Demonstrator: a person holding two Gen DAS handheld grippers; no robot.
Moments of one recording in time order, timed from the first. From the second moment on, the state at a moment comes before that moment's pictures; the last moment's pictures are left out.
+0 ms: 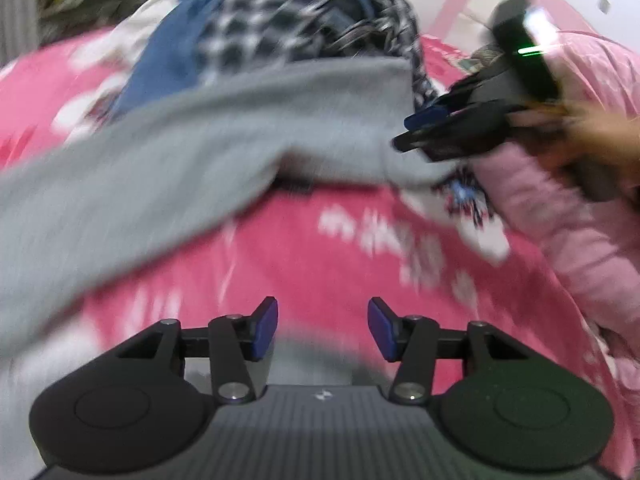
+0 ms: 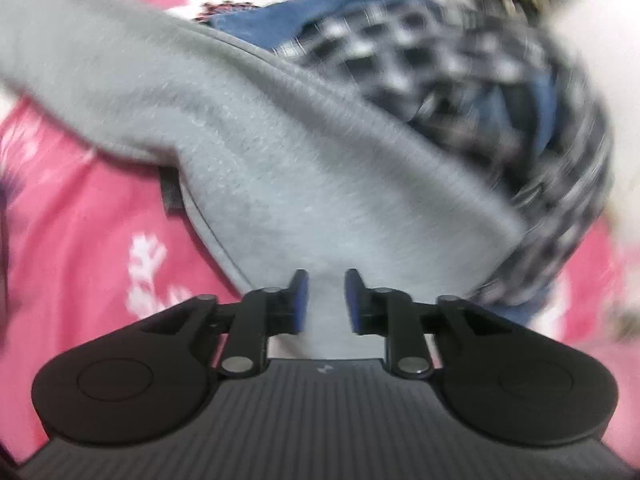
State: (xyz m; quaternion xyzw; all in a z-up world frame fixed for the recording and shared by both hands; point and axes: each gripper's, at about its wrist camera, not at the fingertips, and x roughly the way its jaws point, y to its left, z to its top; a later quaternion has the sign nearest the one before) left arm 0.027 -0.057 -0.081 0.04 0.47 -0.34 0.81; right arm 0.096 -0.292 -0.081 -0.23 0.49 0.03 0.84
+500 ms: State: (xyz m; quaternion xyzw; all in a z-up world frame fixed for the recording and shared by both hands) left arm -0.045 0.213 -0.060 -0.14 0.53 -0.02 0.83; right arm 0.069 -0.360 -0.093 0.13 0.47 -0.13 0.86
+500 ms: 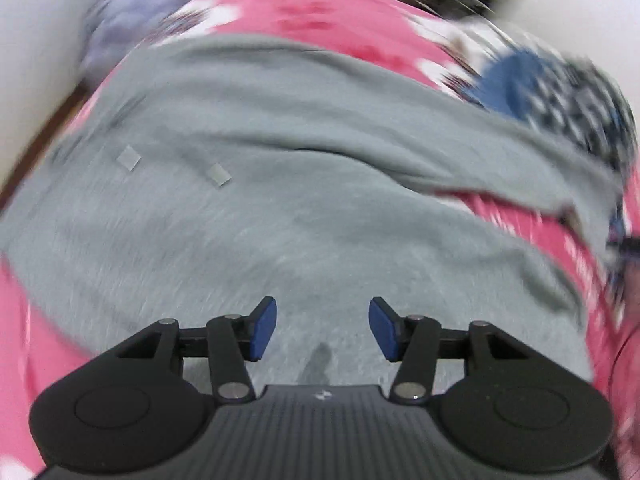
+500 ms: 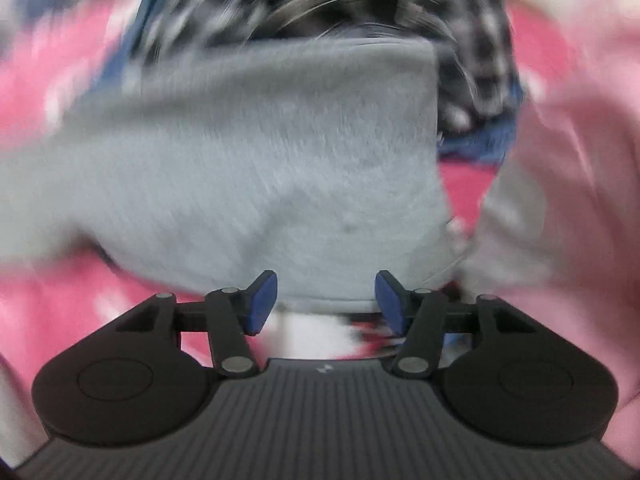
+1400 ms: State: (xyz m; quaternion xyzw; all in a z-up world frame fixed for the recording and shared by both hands) left arm -0.086 0.246 -0.085 -0.18 0.50 0.11 0.84; right arm 0.046 -0.362 -0.128 0.28 0.38 -0.23 0.85
